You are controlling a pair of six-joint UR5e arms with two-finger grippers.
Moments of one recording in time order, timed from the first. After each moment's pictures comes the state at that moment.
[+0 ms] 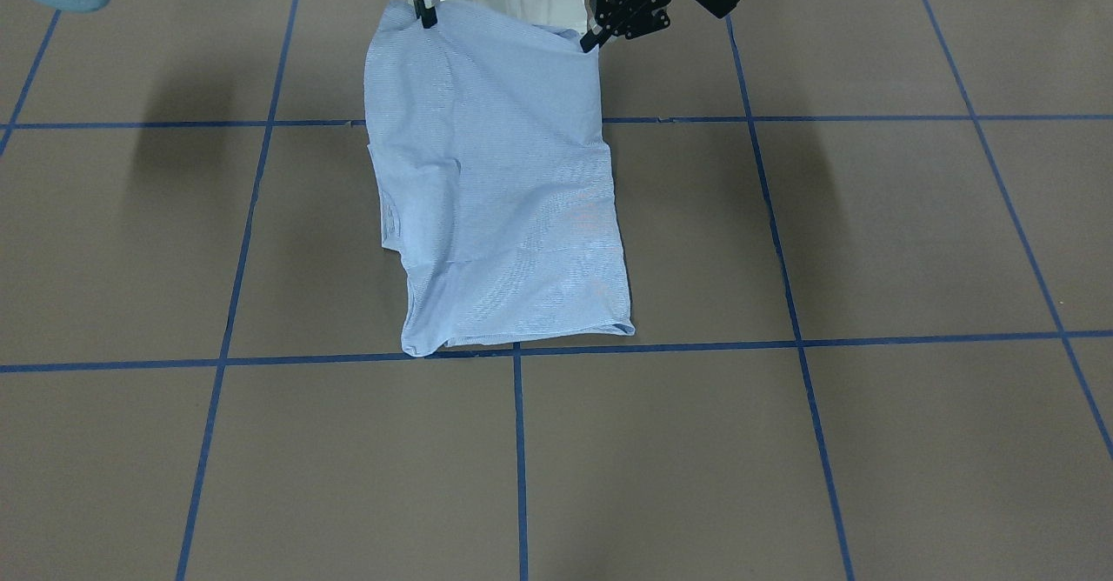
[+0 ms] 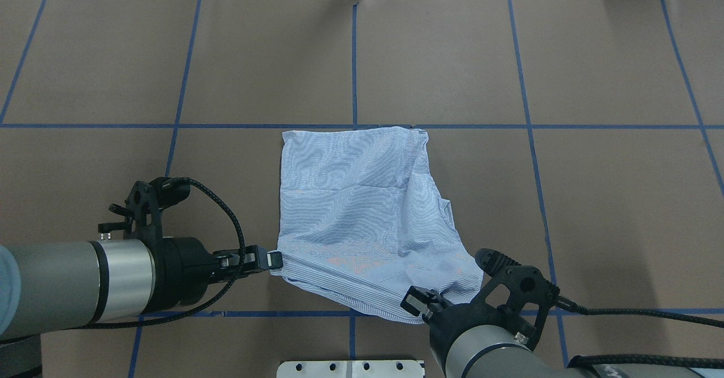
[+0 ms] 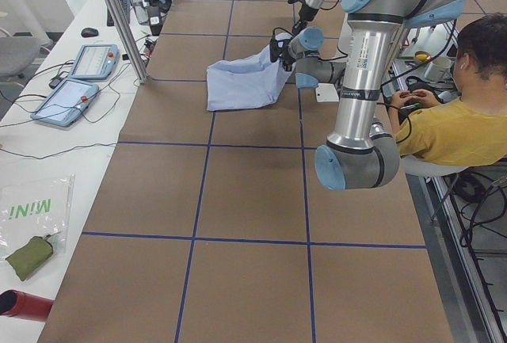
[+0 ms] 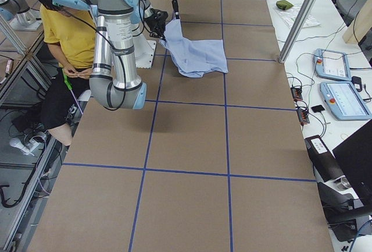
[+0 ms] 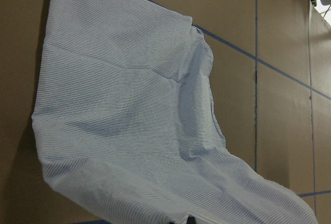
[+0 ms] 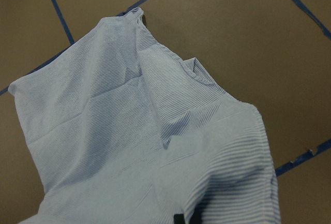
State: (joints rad) left arm -0.29 -1.73 -2.29 -2.14 -1.64 -1.61; right arm -0.03 -1.08 2.45 -2.11 1.16 2.12
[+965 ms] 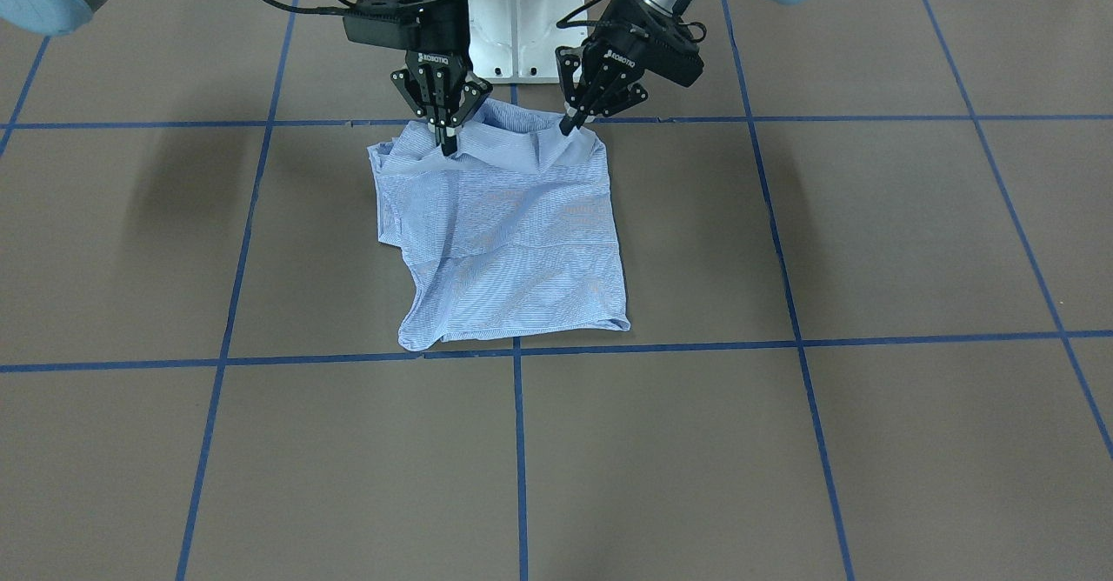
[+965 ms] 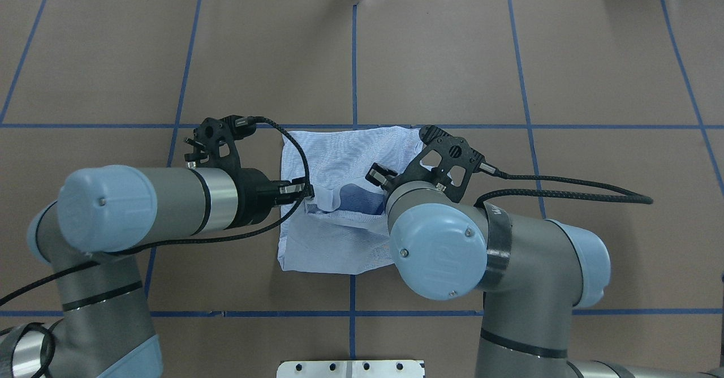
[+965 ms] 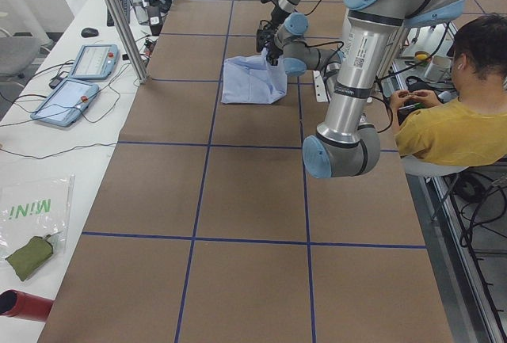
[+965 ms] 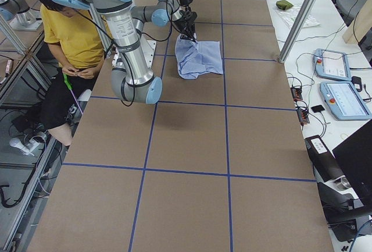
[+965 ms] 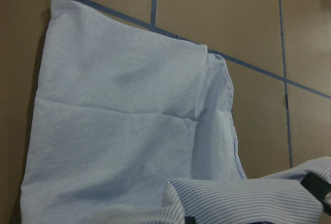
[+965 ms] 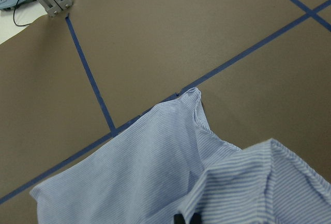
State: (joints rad) left arm -0.44 -1.99 -1.99 -2.06 -1.64 -1.46; right arm 0.31 -0.96 2.04 -1.80 1.24 1.89
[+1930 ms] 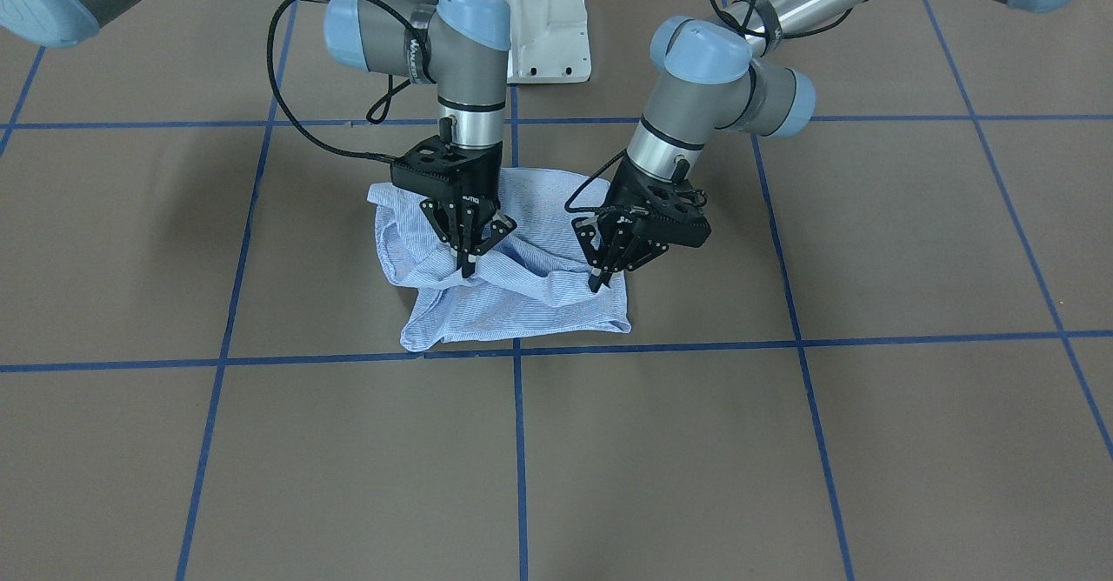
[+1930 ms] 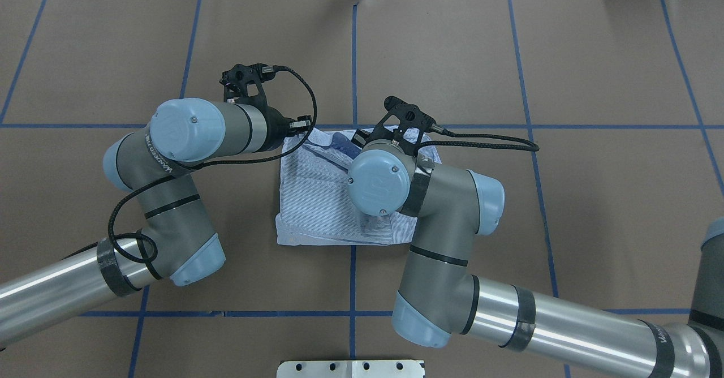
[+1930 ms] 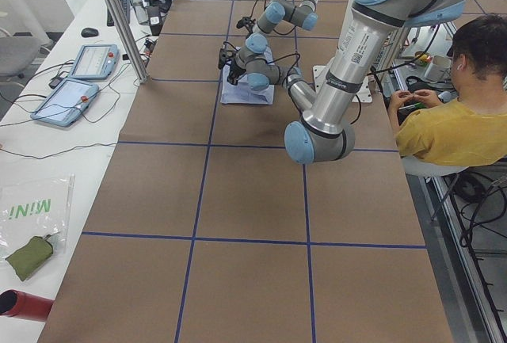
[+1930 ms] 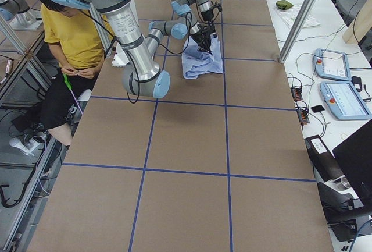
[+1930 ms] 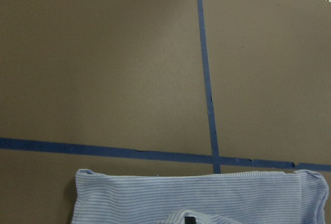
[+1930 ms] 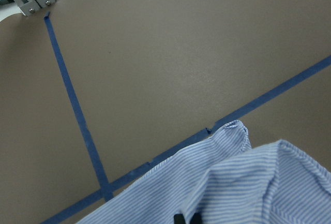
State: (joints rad) left arm -0.58 -2.14 -1.56 -2.22 -1.64 -1.34; right arm 0.41 -0.84 1.58 -1.53 1.26 1.81
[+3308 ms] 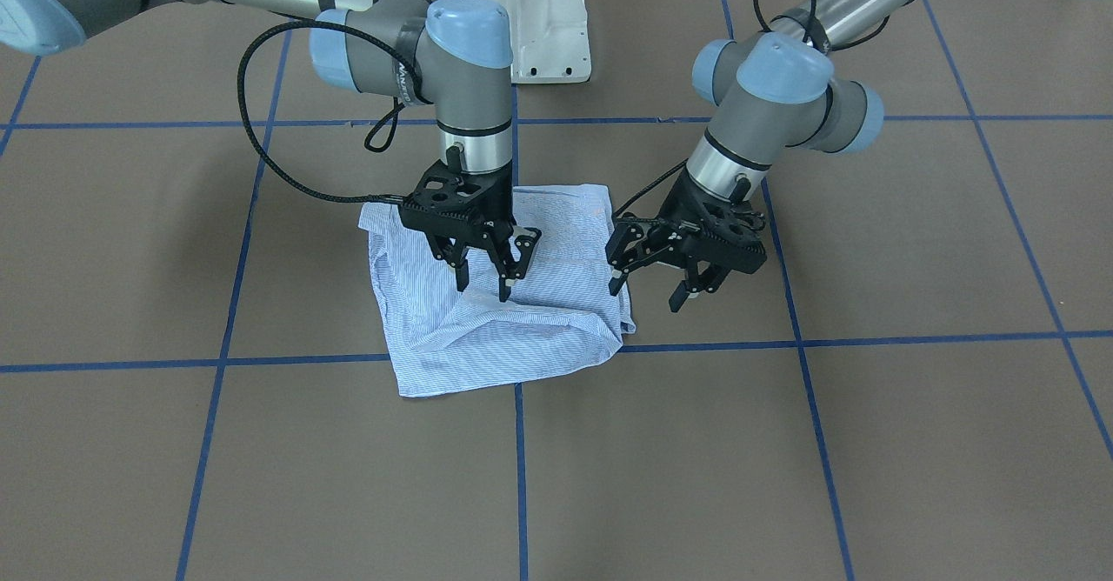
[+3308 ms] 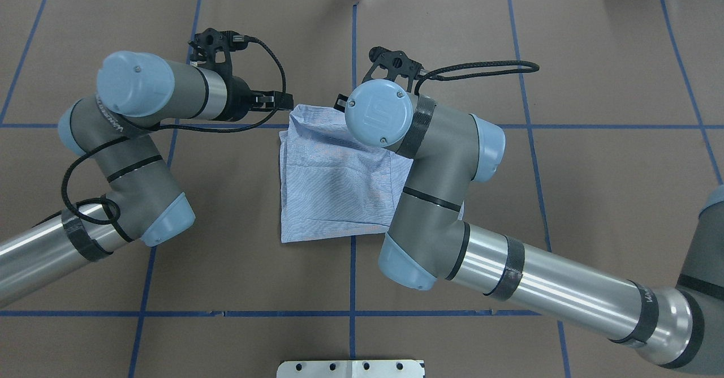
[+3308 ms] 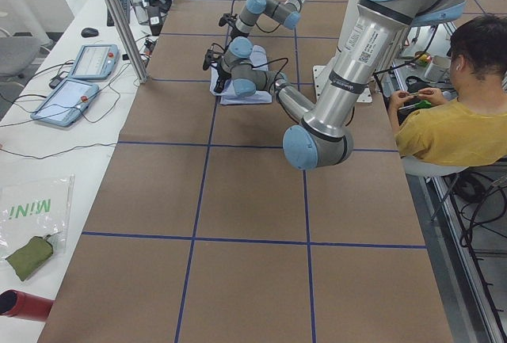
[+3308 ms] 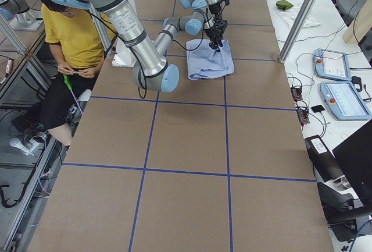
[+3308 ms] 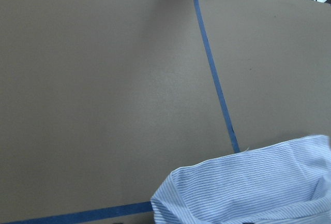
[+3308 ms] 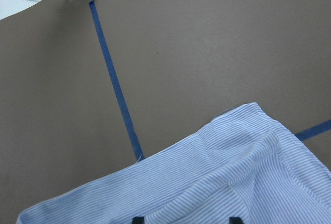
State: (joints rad) left arm -0.71 -2.09 -1.58 -2.26 -1.82 -1.11; right arm 0.50 -0.76 1.54 -1.50 1.45 1.61
